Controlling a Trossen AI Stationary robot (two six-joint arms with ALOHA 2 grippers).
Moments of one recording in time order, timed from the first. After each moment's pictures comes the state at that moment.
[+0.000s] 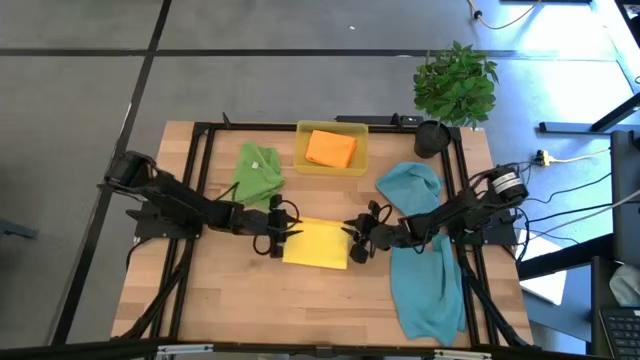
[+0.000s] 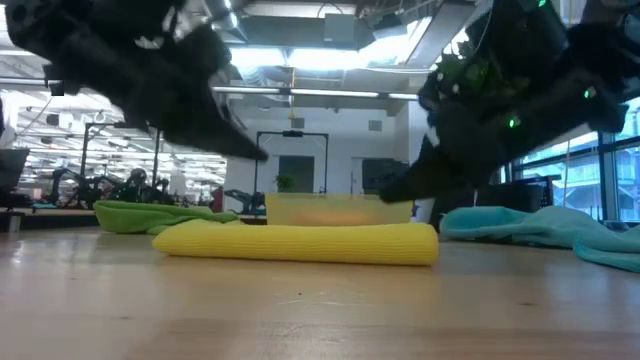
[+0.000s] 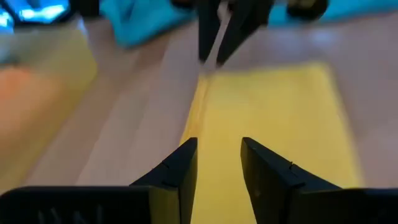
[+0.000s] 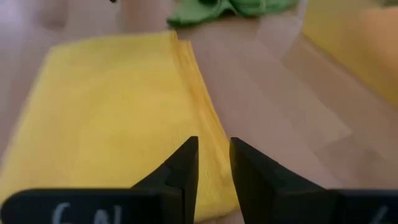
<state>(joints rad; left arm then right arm) -0.23 1.46 0.45 0.53 -0.35 -0.05 0.29 1.73 0.55 0.60 0.55 0.35</state>
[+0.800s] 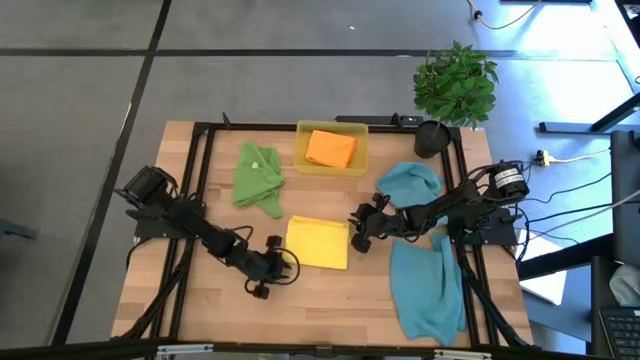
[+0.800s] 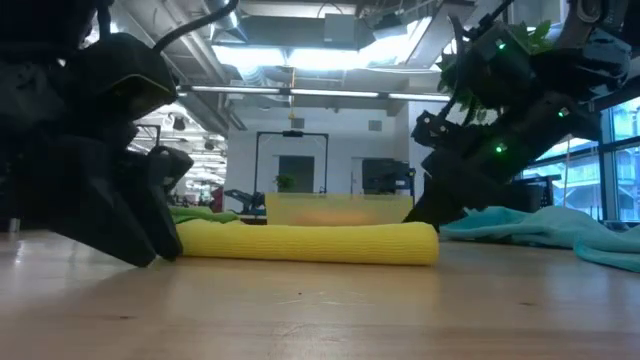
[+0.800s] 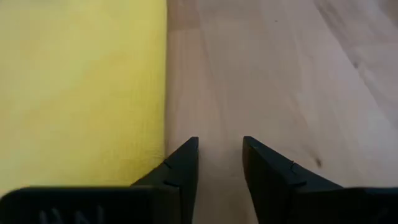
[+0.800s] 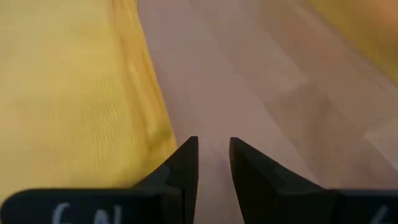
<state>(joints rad) -0.54 1.71 0.54 0.40 -0.31 -0.27 0.17 1.72 0.55 0.39 0.47 0.41</state>
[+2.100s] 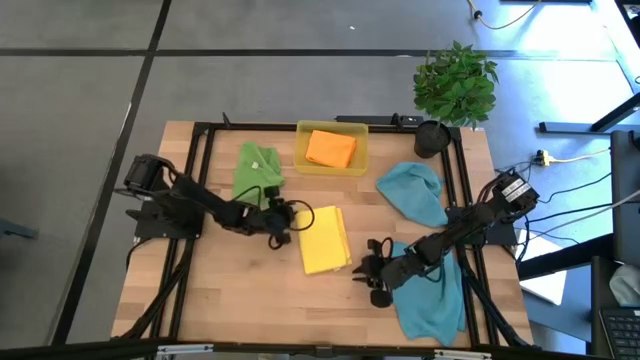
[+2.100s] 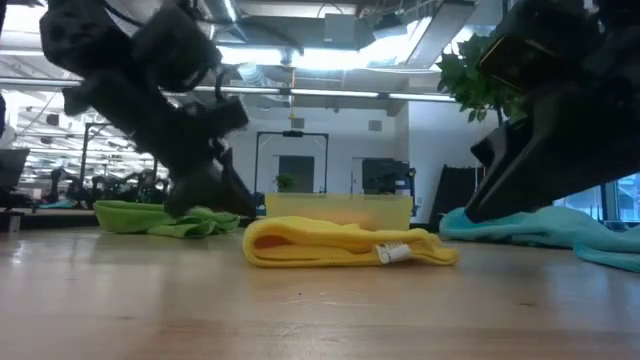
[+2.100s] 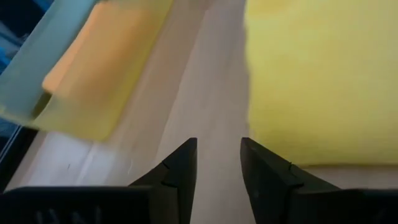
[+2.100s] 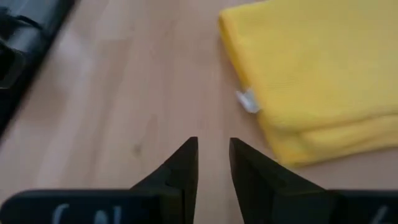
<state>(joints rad) -0.17 1.63 0.54 0.31 -0.66 0.00 0.58 1.71 0.66 0.33 0.35 0.46</state>
